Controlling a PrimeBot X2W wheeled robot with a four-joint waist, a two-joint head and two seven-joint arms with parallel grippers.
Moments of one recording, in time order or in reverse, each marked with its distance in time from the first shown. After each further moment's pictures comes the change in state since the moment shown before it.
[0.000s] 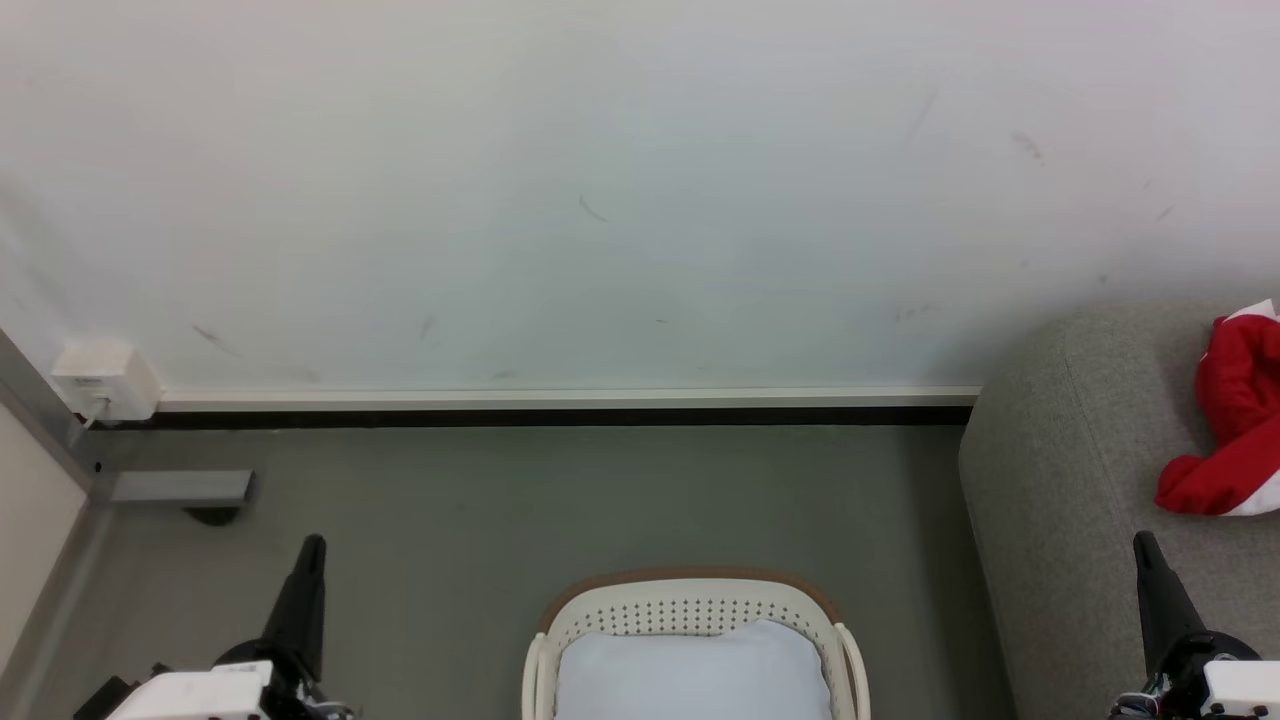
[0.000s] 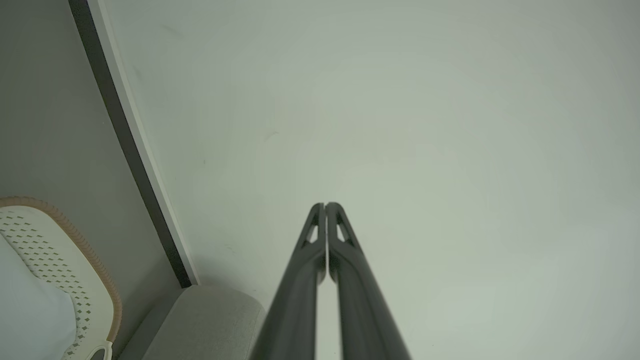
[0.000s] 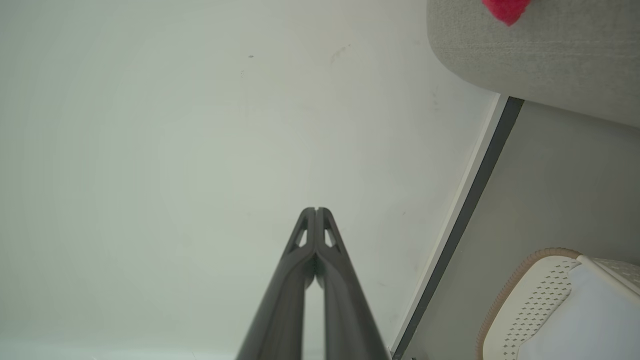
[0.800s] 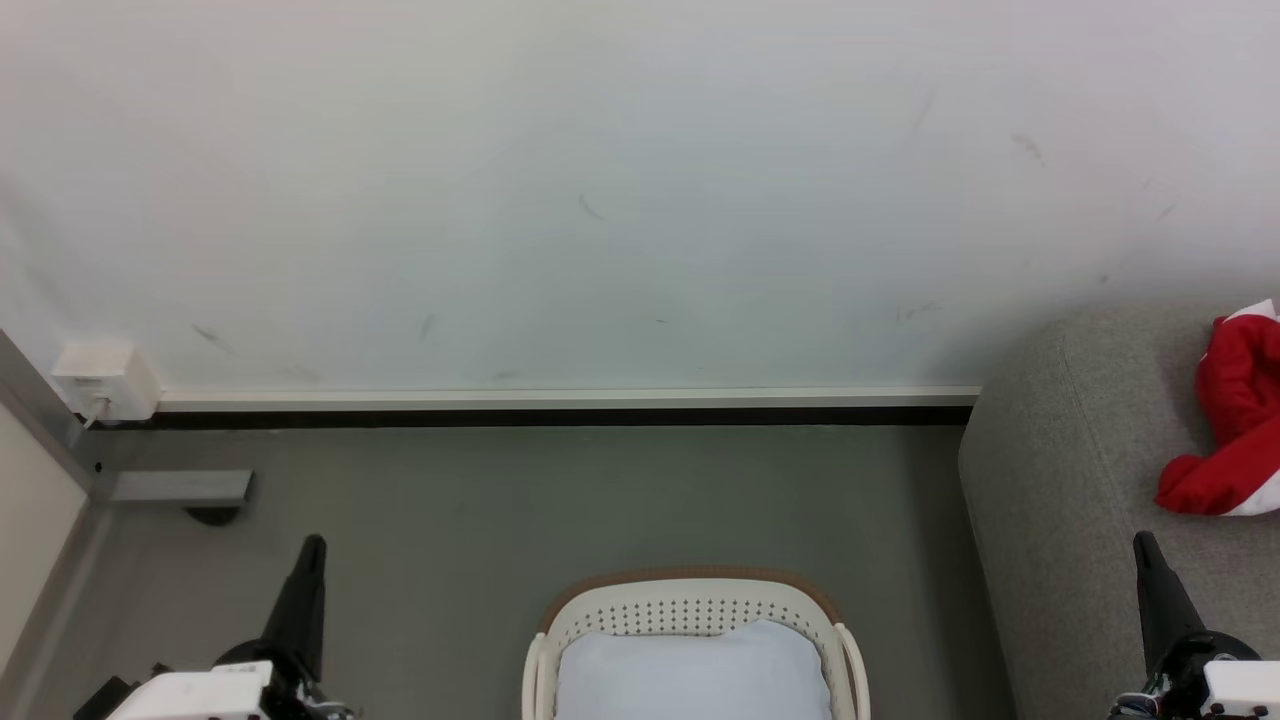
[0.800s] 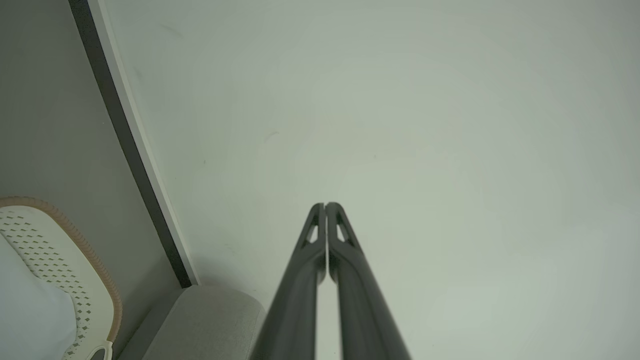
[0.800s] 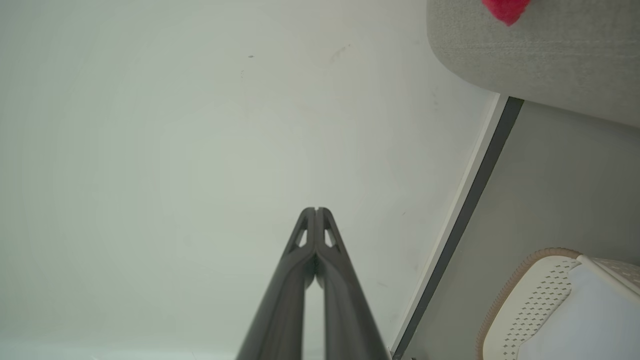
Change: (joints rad) left arm 0.000 0.000 0.000 0.000 0.000 0.000 0.000; right arm 0.000 0.000 0.000 0.000 0.000 0.000 0.000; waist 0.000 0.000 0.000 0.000
